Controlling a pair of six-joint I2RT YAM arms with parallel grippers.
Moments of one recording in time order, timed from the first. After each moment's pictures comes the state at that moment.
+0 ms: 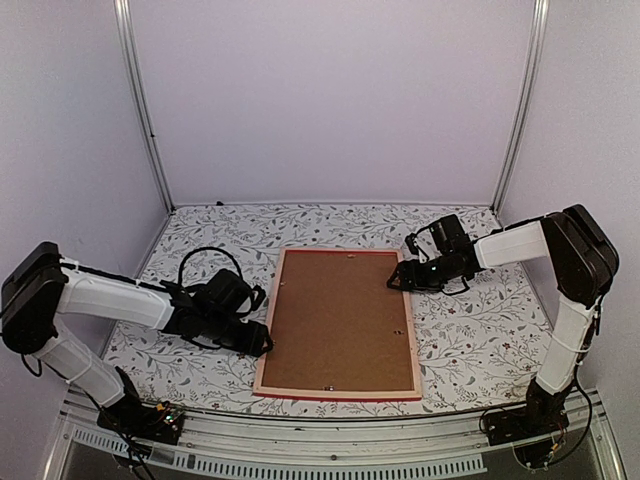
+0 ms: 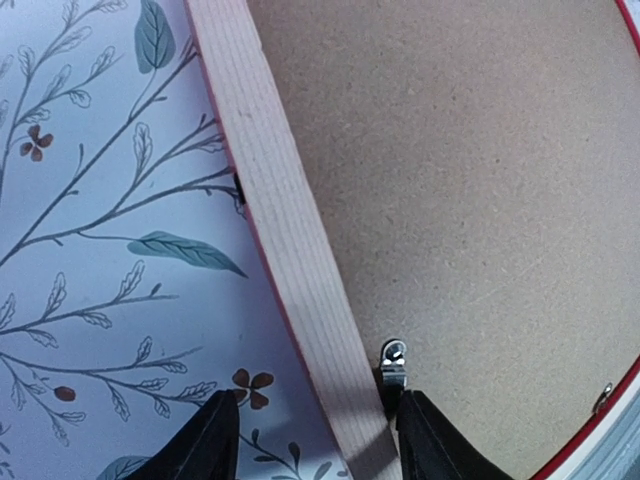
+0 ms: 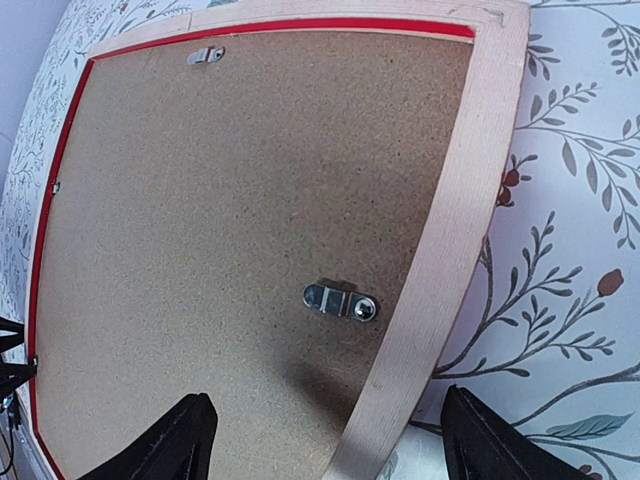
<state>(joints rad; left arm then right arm) -0.82 1.48 0.62 -0.19 0.02 -0.54 0.42 1.88 1.03 -0.10 -0.36 0.32</state>
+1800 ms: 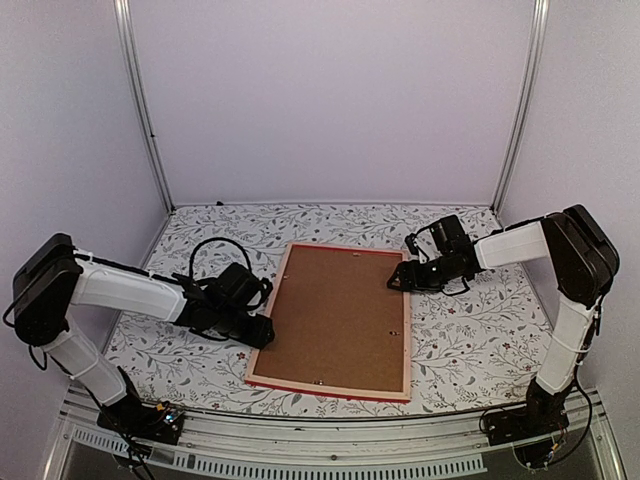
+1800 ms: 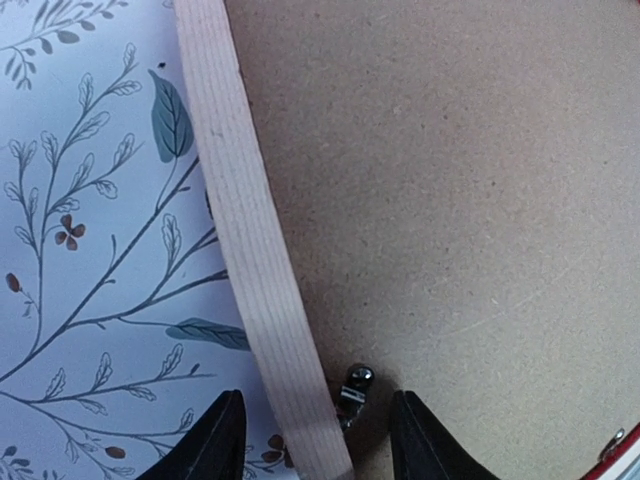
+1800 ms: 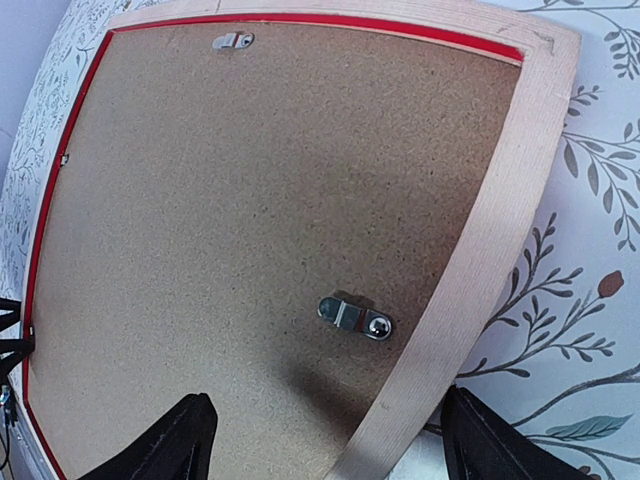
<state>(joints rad) -0.83 1.56 0.71 -0.21 -0.08 -0.46 0.42 1.87 1.02 -0.10 -0.36 0.31</state>
